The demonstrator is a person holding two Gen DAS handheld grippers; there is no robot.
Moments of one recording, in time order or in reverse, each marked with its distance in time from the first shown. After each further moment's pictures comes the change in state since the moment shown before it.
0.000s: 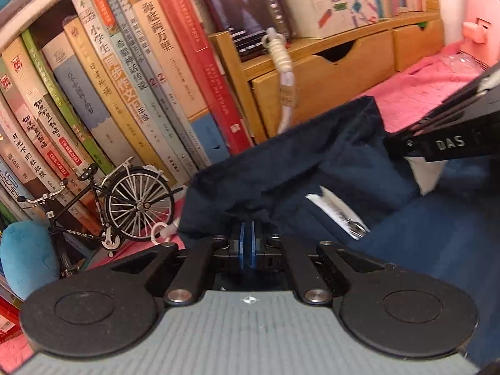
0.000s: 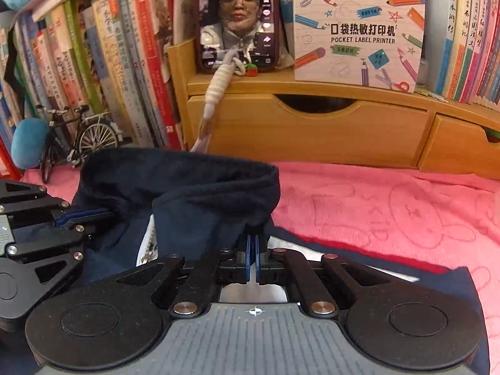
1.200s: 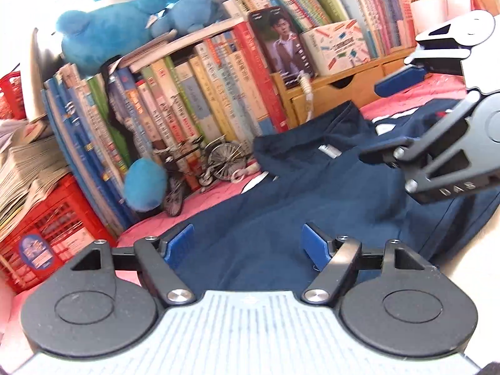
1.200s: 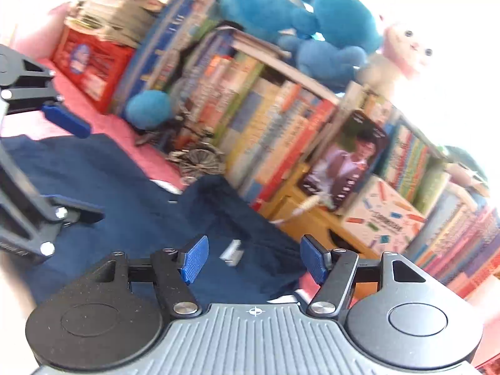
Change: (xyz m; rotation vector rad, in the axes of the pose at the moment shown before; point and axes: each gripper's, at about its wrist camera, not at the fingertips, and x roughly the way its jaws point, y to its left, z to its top) left arm -0.163 -0.019 -0.125 -0.025 -0.131 0.230; right arm -0.143 0.132 -0.113 -0.705 -0.367 -0.077
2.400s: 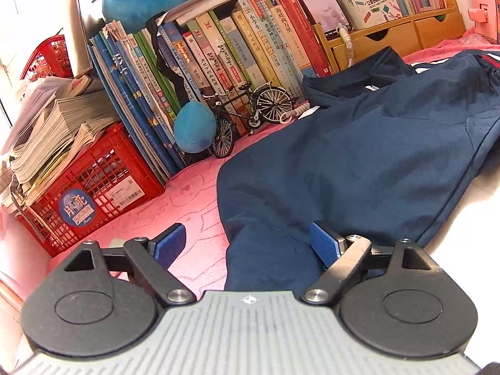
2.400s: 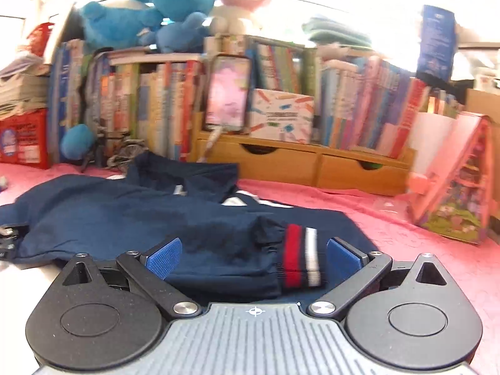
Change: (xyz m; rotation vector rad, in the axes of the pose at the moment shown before) left arm -0.009 0.024 -0.041 -0.030 0.069 0.118; right arm -0.076 -0.044 -0.079 0.622 0.068 -0.310
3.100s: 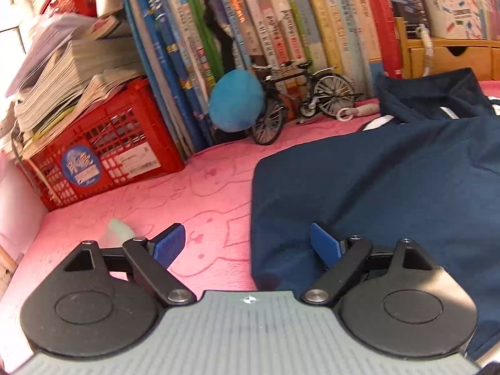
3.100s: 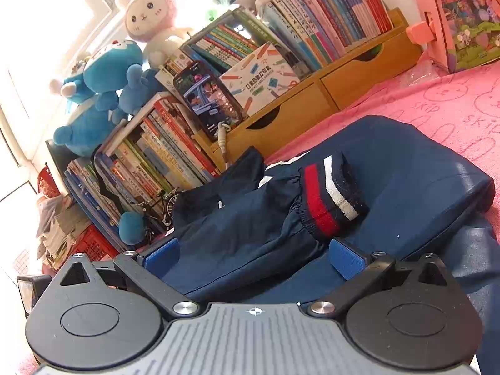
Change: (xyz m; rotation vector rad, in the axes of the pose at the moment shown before) left arm 0.061 0.031 0.025 -0.186 0.147 0.074; right arm 0.039 -0.070 -0.034 0.597 0.104 0.430
